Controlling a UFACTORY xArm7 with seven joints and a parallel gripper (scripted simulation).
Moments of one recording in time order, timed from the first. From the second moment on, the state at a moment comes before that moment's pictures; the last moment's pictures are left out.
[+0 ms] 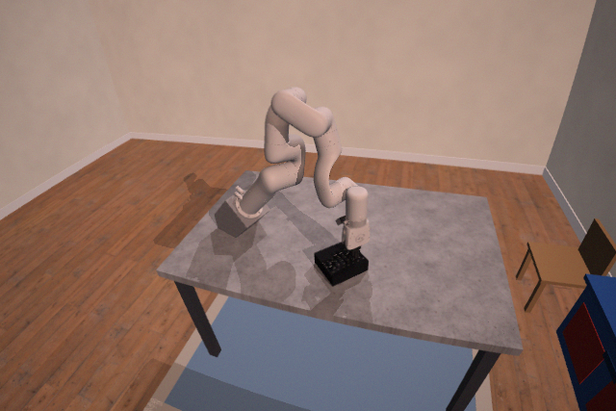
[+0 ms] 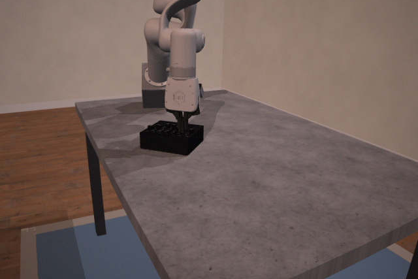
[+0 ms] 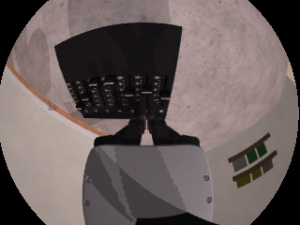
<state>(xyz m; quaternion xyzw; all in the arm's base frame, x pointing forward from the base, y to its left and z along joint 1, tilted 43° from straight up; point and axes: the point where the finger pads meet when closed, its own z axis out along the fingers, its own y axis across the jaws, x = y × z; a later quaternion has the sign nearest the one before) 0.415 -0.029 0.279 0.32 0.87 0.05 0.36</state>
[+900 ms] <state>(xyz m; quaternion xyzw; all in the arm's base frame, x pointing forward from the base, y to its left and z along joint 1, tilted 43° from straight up) 0.416 -0.030 0.280 0.32 0.87 0.05 0.36</state>
